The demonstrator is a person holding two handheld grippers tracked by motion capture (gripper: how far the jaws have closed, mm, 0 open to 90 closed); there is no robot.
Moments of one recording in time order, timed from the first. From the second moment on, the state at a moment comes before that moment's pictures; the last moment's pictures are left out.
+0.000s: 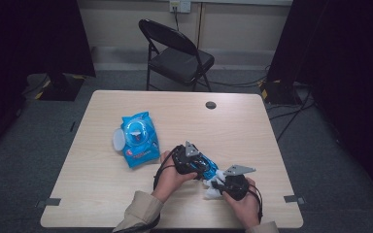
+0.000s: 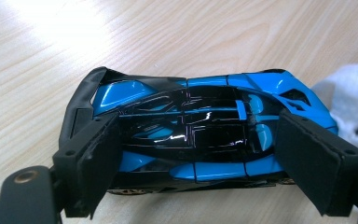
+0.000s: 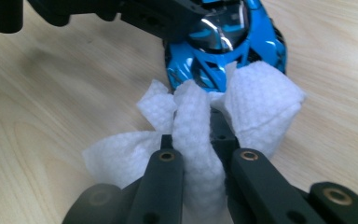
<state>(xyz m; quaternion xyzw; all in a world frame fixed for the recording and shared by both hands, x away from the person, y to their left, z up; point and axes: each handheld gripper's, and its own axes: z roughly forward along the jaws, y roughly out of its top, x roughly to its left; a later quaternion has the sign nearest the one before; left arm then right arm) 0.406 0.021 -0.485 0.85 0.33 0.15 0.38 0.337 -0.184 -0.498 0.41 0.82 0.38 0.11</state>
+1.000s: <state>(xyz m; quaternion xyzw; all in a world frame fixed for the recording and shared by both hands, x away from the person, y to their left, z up) 0.406 0.020 -0.484 0.85 0.33 0.15 0.37 0.338 -0.155 -0.502 0.36 0.83 0.41 0.08</state>
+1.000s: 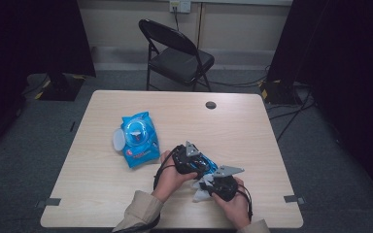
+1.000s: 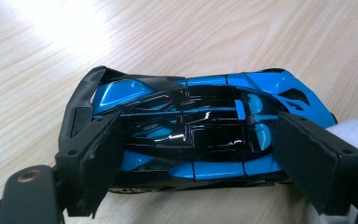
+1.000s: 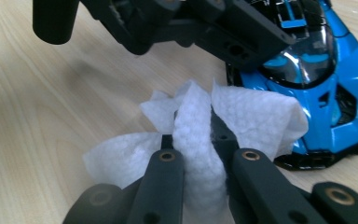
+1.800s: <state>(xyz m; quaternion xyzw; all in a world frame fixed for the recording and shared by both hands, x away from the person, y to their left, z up) 0.405 0.020 -0.485 0.85 0.33 0.15 0.38 0.349 -0.227 -0.476 0.45 0.75 0.47 0.15</state>
